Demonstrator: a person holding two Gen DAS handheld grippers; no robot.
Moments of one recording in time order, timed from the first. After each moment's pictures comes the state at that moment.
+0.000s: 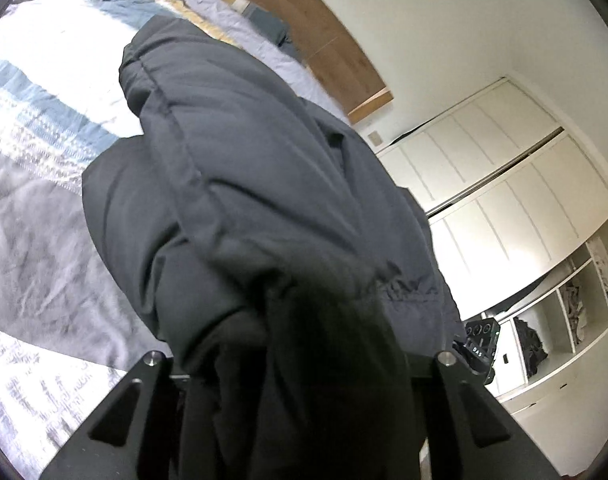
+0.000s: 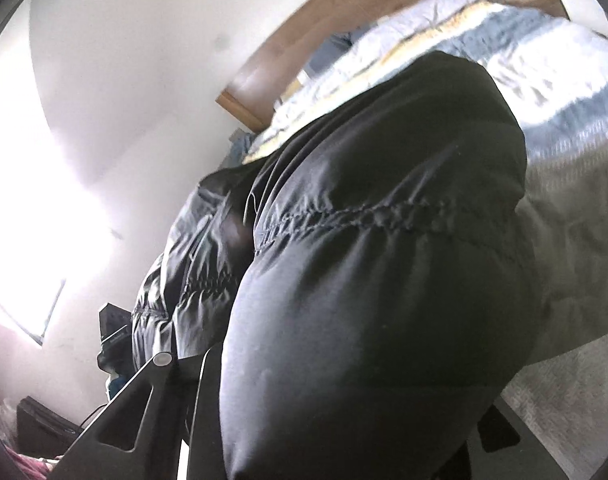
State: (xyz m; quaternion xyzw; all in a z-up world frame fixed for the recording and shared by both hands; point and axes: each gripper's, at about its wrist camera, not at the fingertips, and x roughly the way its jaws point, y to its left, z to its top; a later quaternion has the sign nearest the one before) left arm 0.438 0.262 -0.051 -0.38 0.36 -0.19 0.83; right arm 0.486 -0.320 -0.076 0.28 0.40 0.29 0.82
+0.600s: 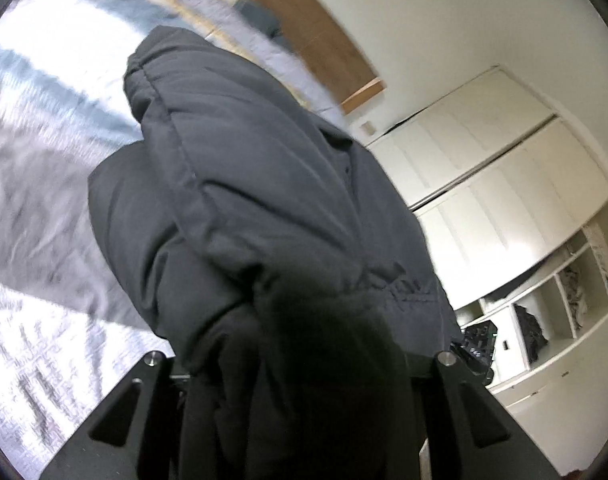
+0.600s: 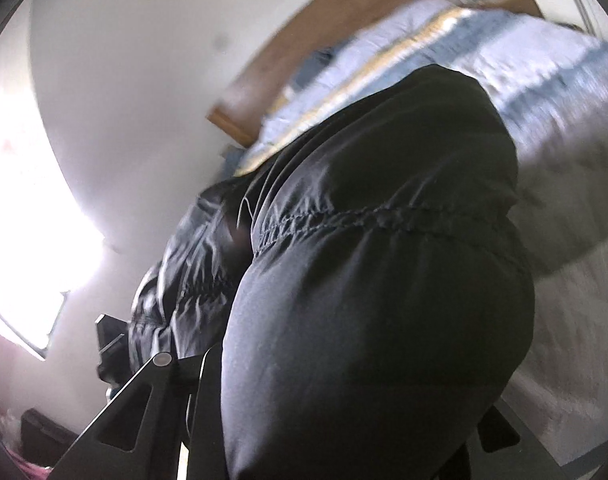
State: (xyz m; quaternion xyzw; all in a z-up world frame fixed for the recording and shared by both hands) left arm 0.387 0.220 -0.079 -0.37 0.38 -0.18 0.83; right arm 0.442 -0.349 -0.104 0.30 0.41 0.25 0.82
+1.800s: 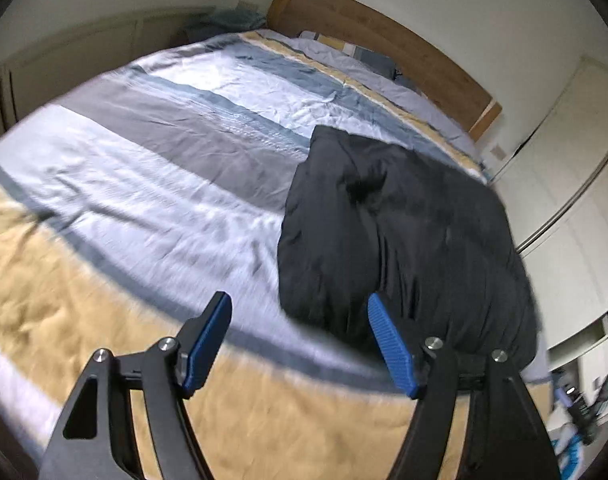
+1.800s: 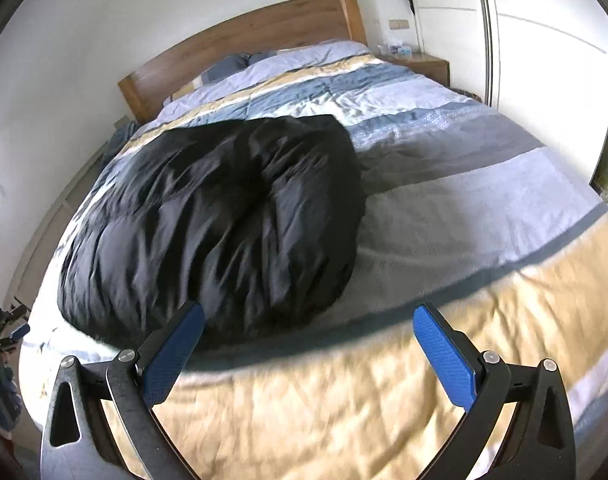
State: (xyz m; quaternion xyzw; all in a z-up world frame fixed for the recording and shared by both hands) left arm 0.163 0.233 -0.010 -0.25 0.39 0.10 0.88; right arm 0.244 -0.341 -0.043 0.11 0.42 0.03 0.90
